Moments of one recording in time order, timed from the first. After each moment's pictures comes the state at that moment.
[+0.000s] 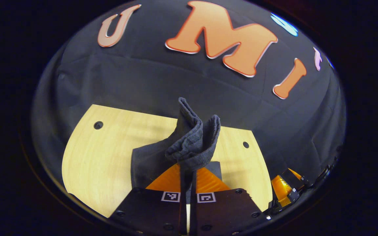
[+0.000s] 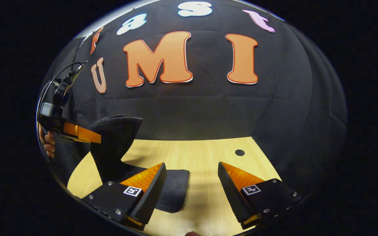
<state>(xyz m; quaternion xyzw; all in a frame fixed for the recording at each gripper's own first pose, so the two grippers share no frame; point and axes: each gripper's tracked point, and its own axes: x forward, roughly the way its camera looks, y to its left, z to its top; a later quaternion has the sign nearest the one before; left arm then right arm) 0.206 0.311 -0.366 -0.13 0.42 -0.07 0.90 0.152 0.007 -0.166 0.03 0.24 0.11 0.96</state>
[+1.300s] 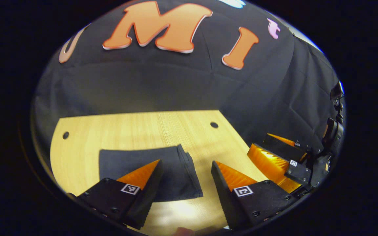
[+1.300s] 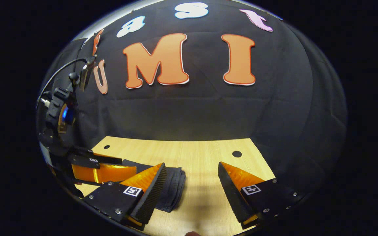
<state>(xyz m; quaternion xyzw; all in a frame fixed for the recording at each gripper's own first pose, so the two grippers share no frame) 0.157 0.243 -0.345 -0.06 0.36 -0.18 0.92 0.148 -0.005 -0.147 0.02 0.21 0.14 0.97</state>
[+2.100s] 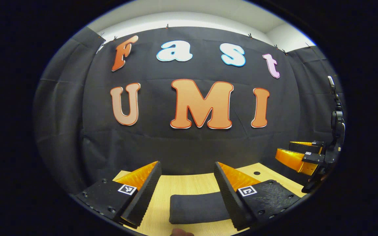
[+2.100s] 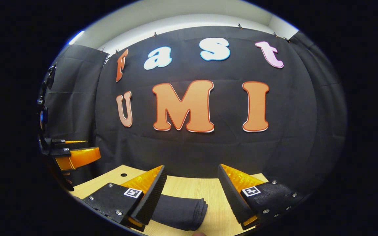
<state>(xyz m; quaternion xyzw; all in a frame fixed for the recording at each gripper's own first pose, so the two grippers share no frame) 0.097 0.404 -0.247 0.01 0.06 -0.03 1.00 0.100 0.060 -0.031 0.04 0.01 0.17 0.99</state>
